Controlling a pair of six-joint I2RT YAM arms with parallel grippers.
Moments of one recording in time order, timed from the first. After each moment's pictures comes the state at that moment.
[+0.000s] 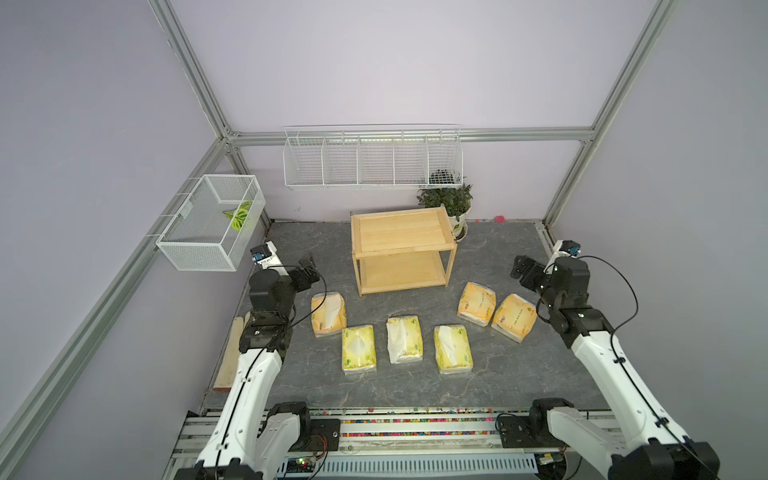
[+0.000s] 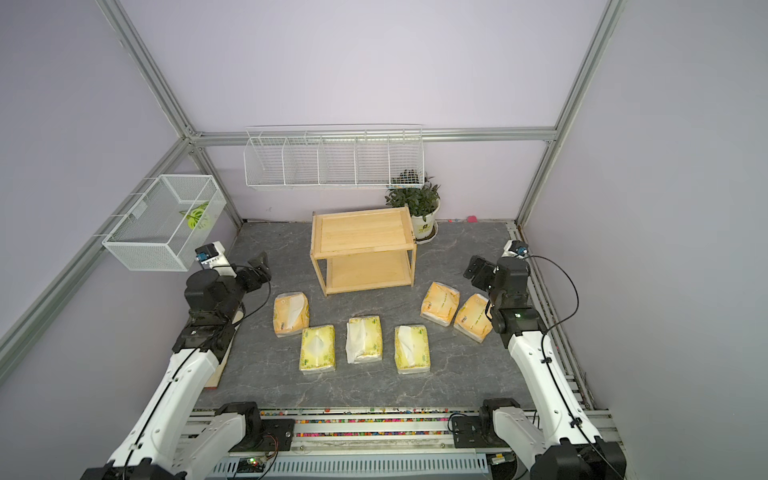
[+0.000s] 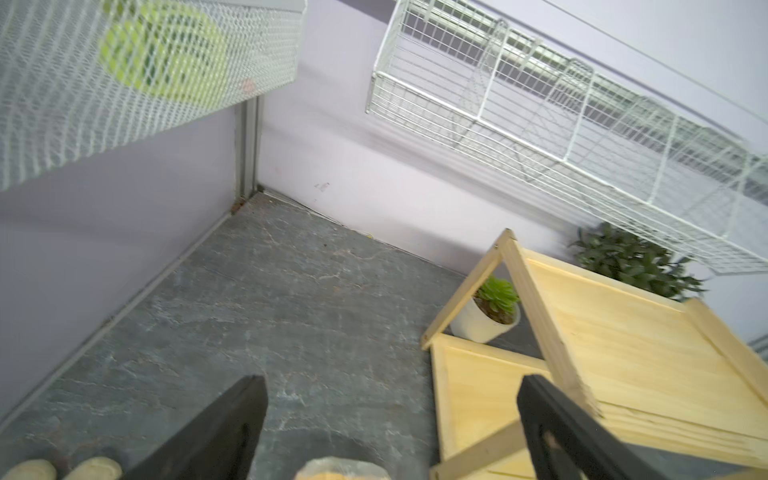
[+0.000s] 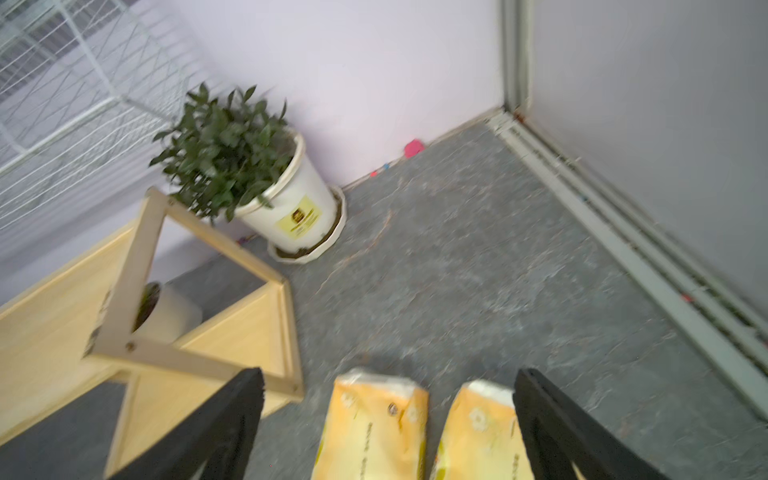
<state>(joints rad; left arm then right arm) -0.03 0.89 0.72 -0.04 0.03 -0.40 0.04 1.00 0.83 -0.30 0.03 0.47</state>
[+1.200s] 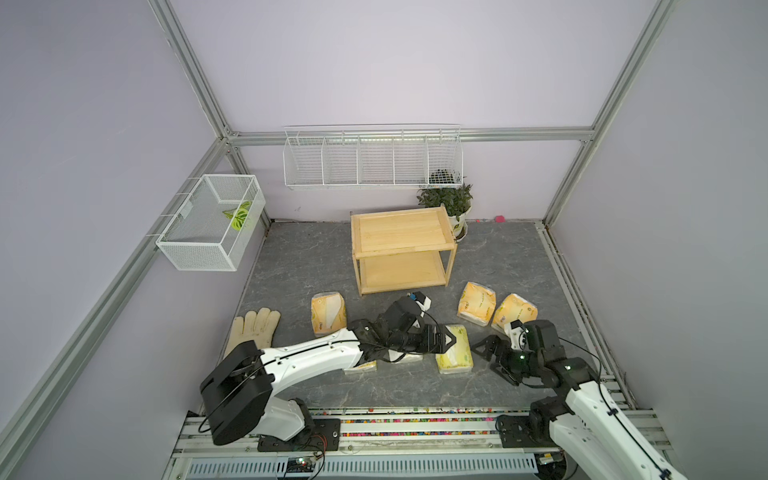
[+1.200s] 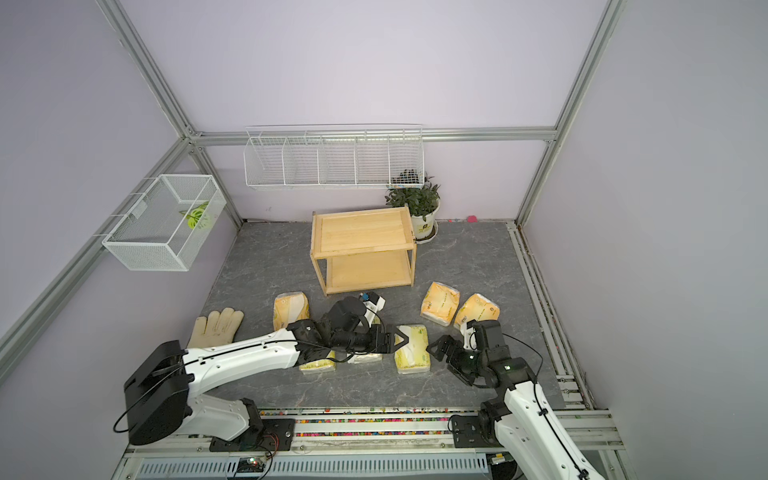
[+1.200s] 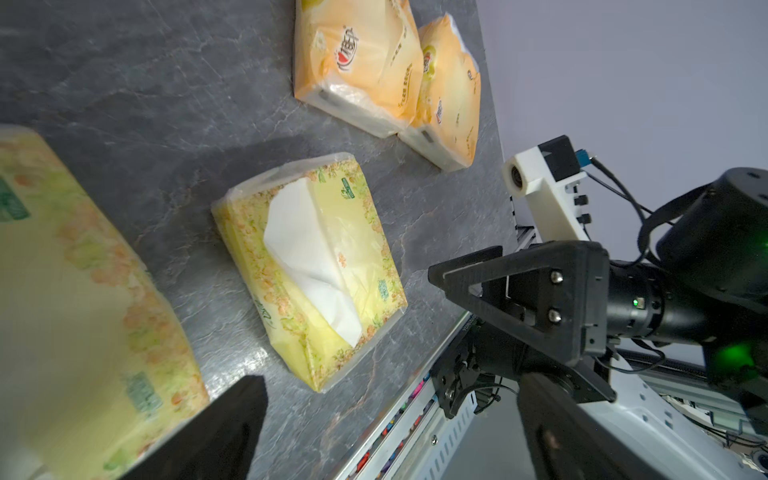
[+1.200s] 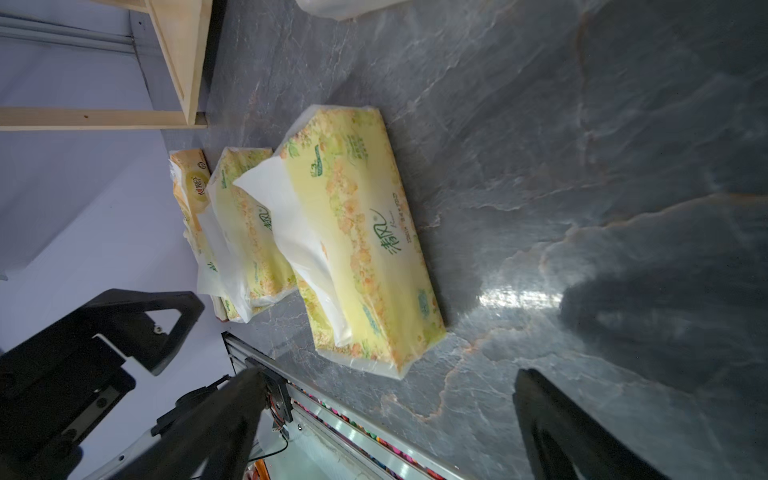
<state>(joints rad) -1.04 1.45 0.86 -0.09 0.30 -0.88 0.22 0.66 0.35 -0.66 -0.54 0.82</state>
